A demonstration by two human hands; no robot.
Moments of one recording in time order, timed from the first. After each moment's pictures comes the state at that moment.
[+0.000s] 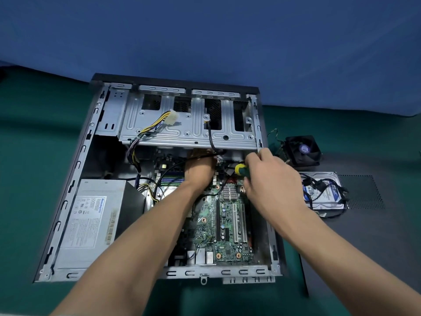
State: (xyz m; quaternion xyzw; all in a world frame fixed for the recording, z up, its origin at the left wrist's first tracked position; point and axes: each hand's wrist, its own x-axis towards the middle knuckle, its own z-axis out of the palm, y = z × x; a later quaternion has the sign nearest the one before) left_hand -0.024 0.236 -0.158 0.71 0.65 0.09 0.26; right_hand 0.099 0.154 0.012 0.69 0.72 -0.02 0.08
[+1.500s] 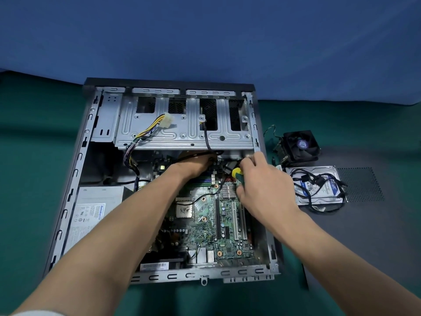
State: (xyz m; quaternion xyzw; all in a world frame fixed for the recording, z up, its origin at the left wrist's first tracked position) left_hand -0.045 0.267 -0.145 0.82 0.50 -0.02 0.28; right_hand 0.098 0.153 0.008 0.69 0.72 -0.07 0.11
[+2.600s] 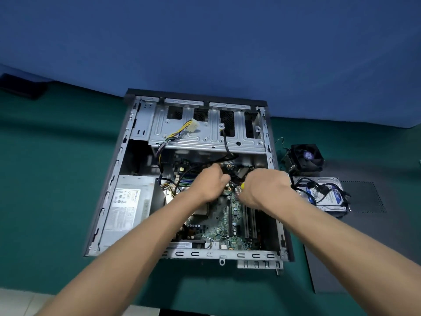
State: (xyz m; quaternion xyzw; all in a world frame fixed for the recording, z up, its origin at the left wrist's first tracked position) left_hand -0.050 0.193 -0.076 0.68 0.59 0.11 0.42; right_hand 0.062 0.166 0.025 0.67 0.65 -0.13 0.33
